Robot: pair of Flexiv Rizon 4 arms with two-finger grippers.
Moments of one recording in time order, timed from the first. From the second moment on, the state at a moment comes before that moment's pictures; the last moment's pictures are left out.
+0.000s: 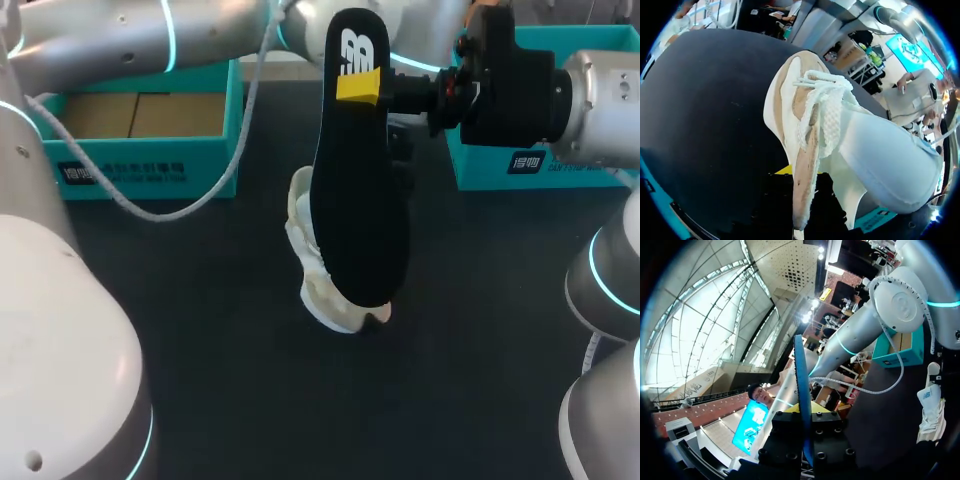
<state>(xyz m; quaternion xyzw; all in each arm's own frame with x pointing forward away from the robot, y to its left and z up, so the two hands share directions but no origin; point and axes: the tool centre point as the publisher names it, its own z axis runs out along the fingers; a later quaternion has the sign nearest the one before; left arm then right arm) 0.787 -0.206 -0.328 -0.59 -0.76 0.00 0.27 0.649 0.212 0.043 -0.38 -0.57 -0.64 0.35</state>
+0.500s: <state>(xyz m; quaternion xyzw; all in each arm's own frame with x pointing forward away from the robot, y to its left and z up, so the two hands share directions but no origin) 0.780 -0.235 -0.342 -0.63 -0.74 -0.04 0.24 0.649 0.212 0.043 -0.38 -0.57 -0.64 0.35</state>
